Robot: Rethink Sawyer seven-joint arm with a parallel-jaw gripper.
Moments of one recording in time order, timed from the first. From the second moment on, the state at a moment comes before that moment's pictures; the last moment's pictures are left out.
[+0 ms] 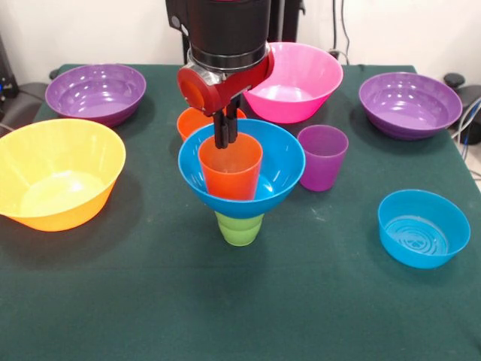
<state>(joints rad) -0.60 -0.60 0.59 1.39 -0.57 0.99 1.06</state>
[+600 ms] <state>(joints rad) -0.60 -0.59 0.59 1.41 -0.57 0.99 1.06</state>
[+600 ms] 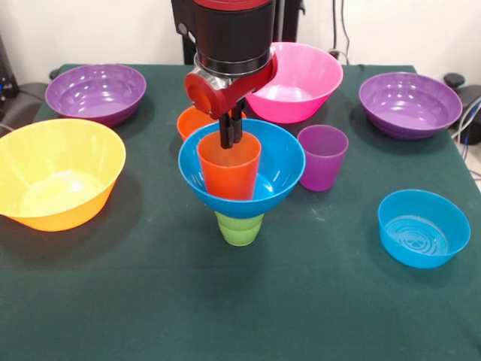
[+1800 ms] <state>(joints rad) -0.60 -0.59 0.59 1.41 -0.59 0.91 1.06</state>
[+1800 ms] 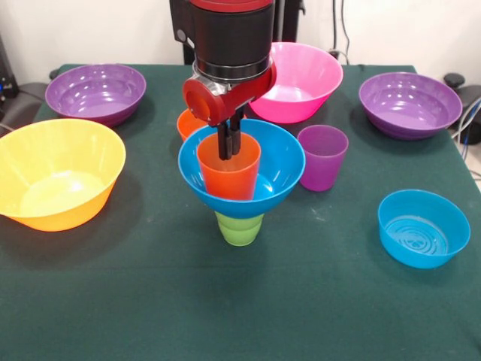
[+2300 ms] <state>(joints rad) -0.60 -0.57 0.59 1.41 -0.59 0.91 1.06</state>
